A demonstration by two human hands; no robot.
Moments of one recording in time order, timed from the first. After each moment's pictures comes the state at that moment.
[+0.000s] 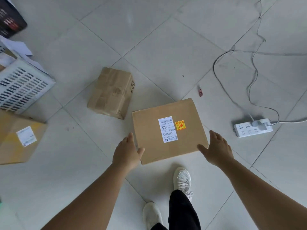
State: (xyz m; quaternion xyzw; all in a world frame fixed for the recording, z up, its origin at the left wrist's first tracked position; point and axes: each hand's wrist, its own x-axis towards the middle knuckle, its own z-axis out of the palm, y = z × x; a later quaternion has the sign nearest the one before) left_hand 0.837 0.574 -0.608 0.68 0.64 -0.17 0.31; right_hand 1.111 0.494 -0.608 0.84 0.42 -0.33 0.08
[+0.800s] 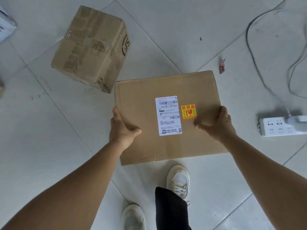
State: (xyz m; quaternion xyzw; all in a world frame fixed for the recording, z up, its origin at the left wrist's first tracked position) left_hand 0.859 0.605 -0.824 0.47 0.77 0.04 0.43; right_hand 1.156 0.564 -0.815 0.86 0.33 -0.40 -0.04
